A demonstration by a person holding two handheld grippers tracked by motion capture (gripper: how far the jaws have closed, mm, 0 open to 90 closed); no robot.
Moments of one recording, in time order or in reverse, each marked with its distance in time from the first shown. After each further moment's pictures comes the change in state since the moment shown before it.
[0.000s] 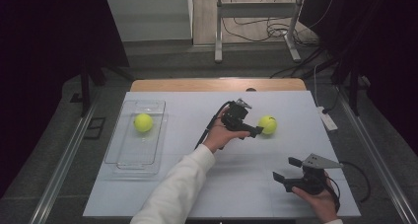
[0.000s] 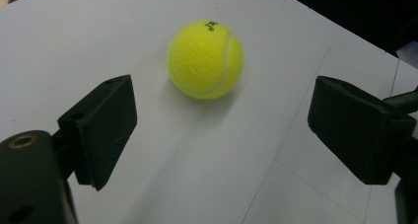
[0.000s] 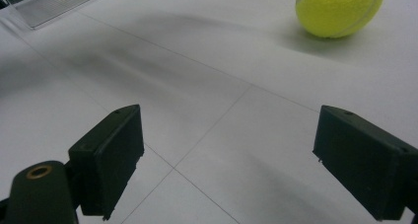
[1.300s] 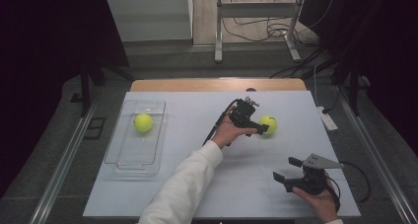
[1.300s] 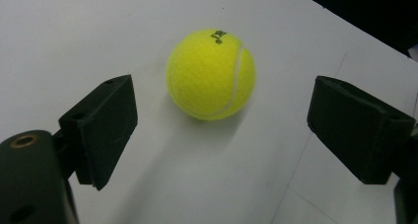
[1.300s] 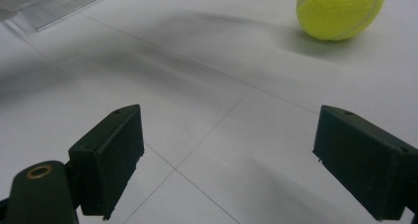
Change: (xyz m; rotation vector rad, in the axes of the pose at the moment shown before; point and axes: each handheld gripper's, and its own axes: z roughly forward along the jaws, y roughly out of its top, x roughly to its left) left arm 0.004 0.014 0.029 0.033 0.004 -0.006; right arm 0.000 0.000 -0.001 -0.006 0.006 -0.003
